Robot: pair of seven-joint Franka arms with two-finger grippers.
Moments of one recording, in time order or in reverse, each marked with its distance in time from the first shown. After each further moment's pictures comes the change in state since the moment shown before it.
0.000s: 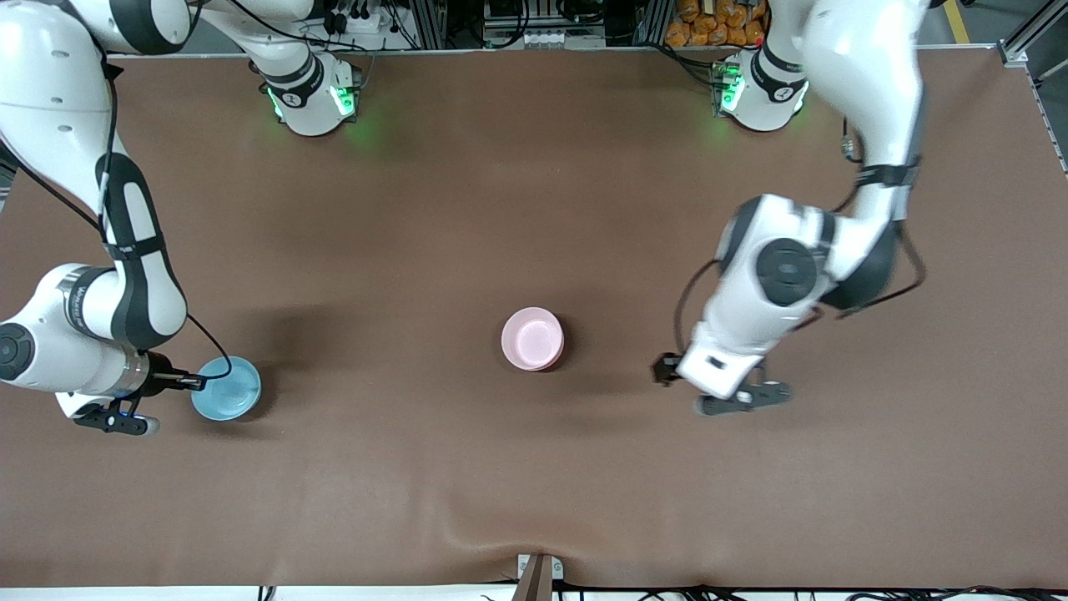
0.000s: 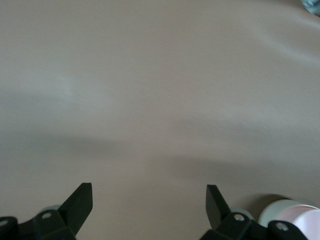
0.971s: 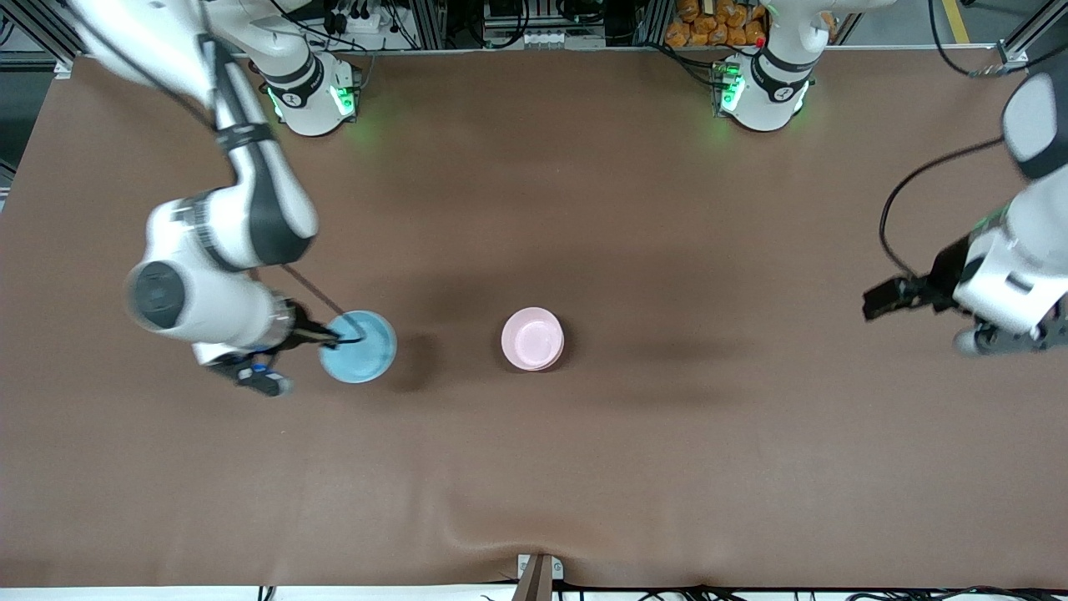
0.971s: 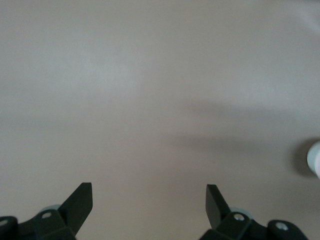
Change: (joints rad) left arm 0.336 -0.352 -0.087 0.002 0.000 -0.470 0.296; right arm 0.456 -0.215 0.011 -0.074 0.109 -0.157 0.711
